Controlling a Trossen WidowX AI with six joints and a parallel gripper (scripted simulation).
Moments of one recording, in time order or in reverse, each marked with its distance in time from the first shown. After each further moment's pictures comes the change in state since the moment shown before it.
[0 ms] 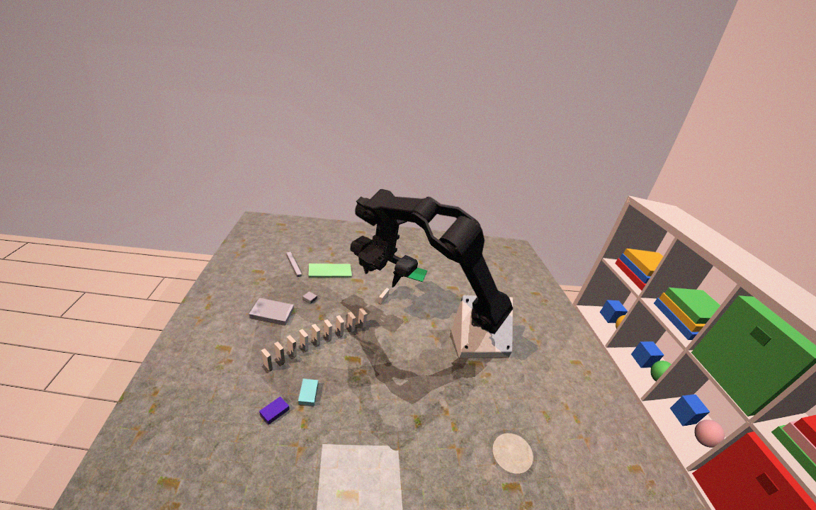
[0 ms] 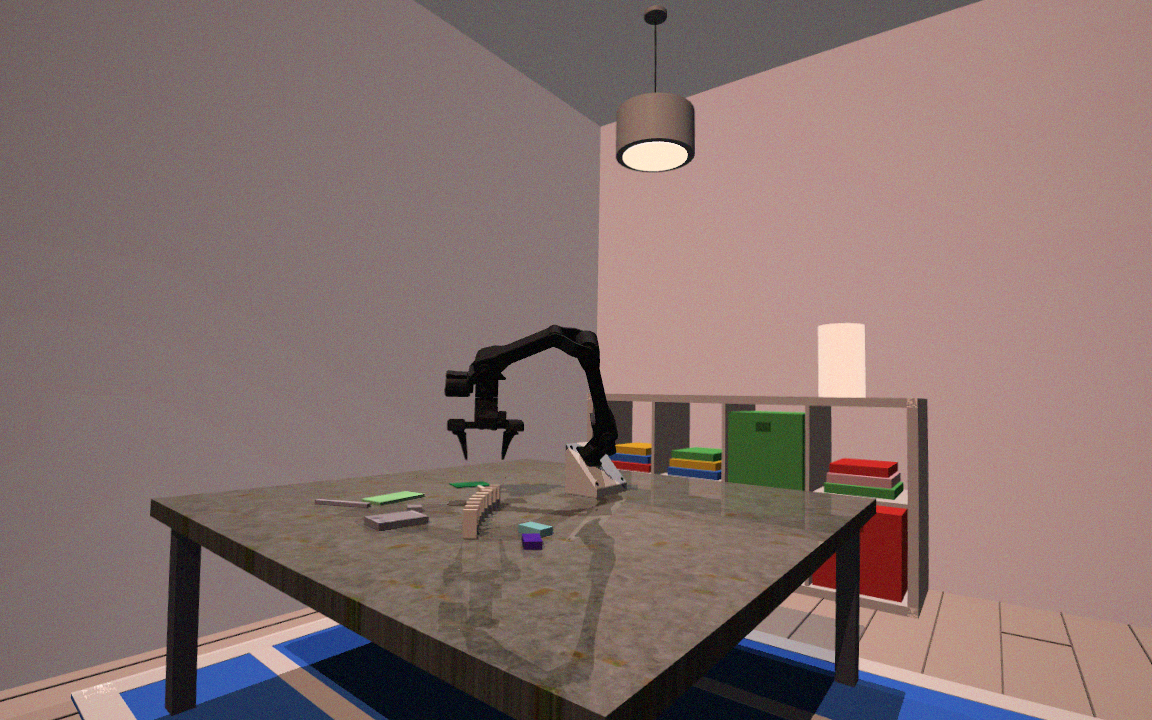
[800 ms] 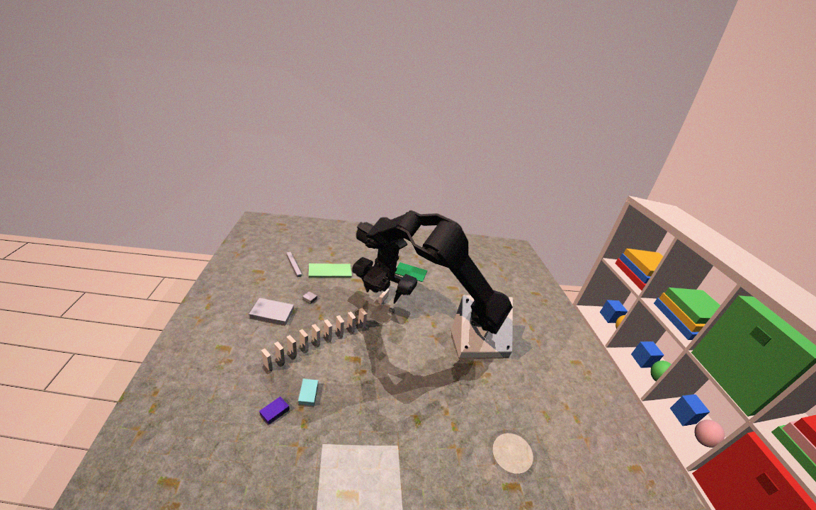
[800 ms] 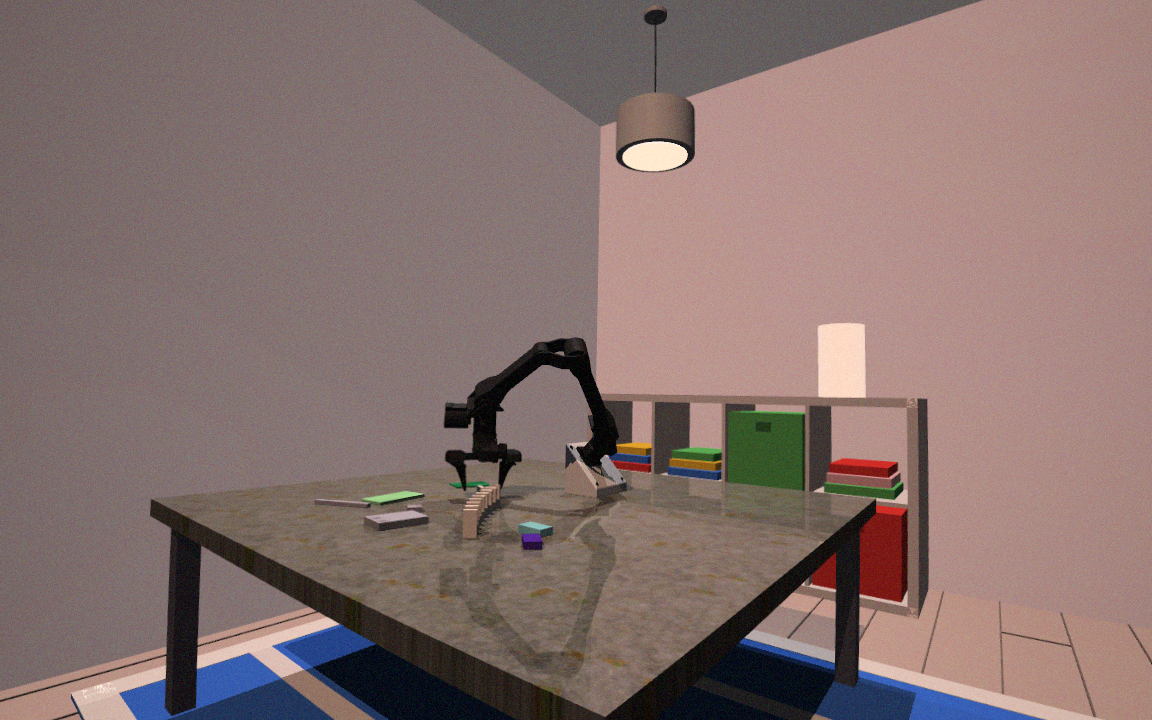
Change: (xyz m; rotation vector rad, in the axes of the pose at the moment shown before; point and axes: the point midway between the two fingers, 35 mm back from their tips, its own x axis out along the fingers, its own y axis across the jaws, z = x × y) arm 0.082 0.002 -0.023 -0.112 0.001 0.001
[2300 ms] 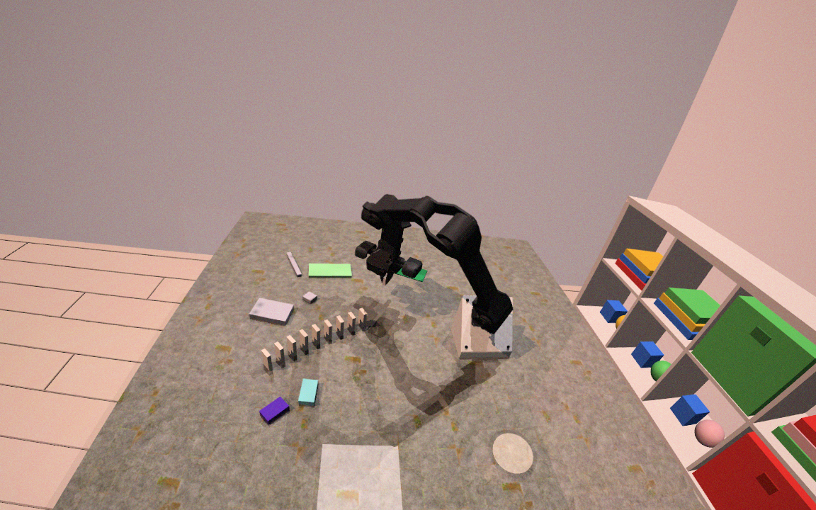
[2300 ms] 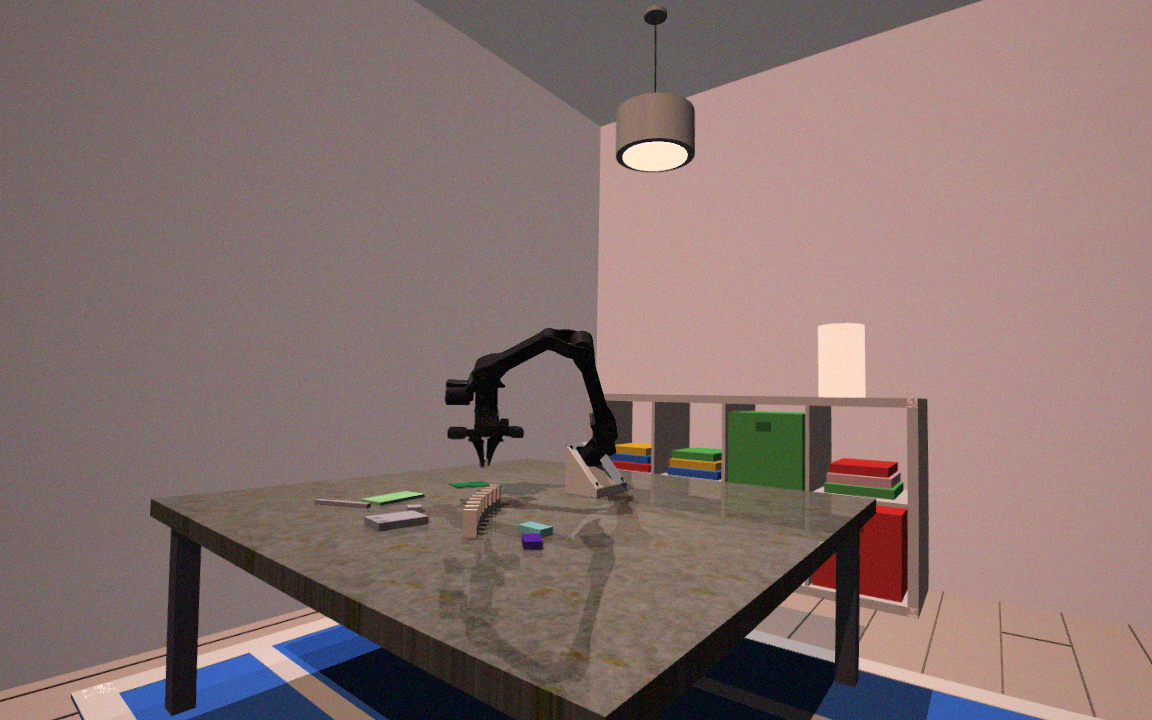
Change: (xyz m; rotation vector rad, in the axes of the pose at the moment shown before) arm -0.061 0.004 0.001 0.014 -0.007 0.014
